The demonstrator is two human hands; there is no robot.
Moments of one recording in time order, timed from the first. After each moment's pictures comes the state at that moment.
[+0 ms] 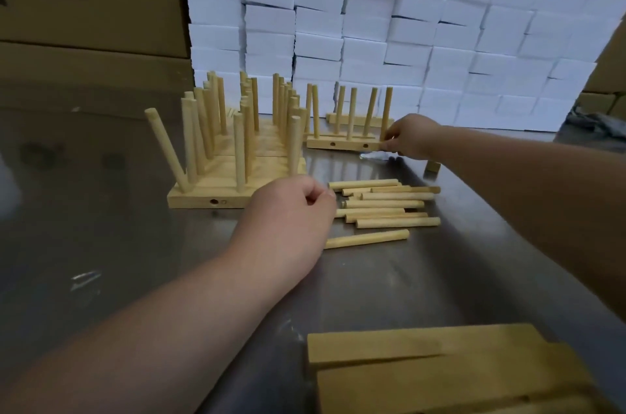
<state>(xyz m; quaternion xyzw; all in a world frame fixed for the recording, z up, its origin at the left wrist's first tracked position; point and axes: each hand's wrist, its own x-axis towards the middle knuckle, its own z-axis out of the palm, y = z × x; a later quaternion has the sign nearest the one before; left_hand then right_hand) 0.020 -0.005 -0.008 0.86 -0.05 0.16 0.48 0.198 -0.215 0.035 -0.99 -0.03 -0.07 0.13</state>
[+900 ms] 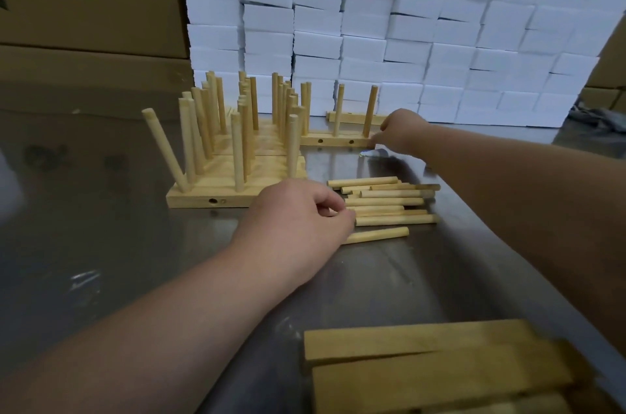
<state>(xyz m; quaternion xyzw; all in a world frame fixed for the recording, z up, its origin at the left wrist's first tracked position) 0.013 -0.009 -0.001 0.90 -0.09 0.13 0.41 0.210 -0.199 0.031 -0.99 0.02 -0.10 0.13</state>
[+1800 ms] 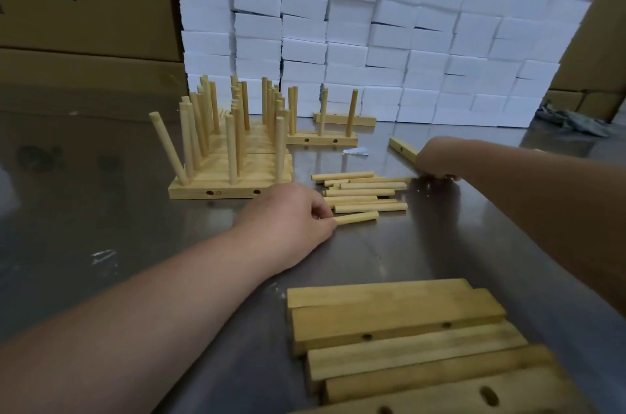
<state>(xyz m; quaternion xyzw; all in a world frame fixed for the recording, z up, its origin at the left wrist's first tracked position) 0.010 -0.013 -0.002 0.94 -0.14 0.10 0.29 0.129 -0.246 0.035 -0.98 0.20 -0.01 0.05</state>
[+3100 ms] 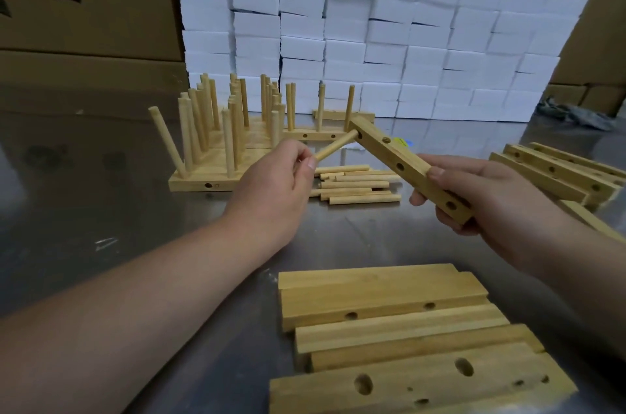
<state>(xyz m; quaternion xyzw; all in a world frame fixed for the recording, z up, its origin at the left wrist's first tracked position) 0.006 -0.011 0.000 0.86 -0.18 0.27 0.40 -0.039 -0.224 0.037 -0.80 -0.11 -0.05 0.59</state>
